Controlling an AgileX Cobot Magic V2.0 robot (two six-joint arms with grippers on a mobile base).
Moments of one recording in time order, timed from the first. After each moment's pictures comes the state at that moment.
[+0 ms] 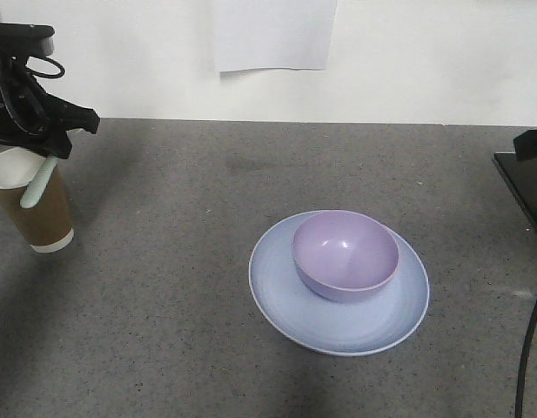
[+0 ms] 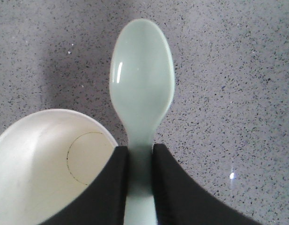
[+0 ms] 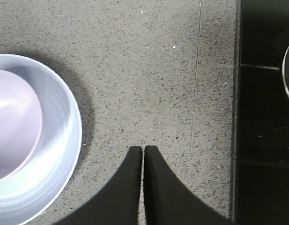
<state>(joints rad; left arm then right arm) -0.08 1.79 -1.77 -0.05 1.19 0.03 -0.07 1.34 -1.38 0.10 1.14 -0.13</state>
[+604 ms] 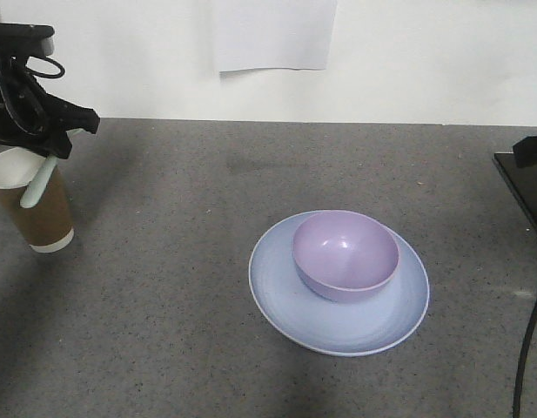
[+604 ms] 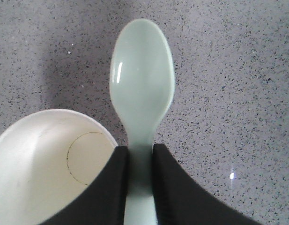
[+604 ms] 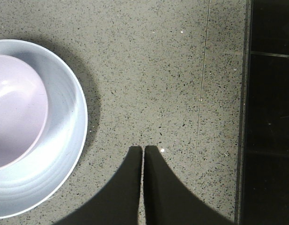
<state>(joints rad) -0.08 1.79 -1.77 -0.05 1.19 0.03 -0.07 1.34 -1.38 0.11 1.18 -0.13</state>
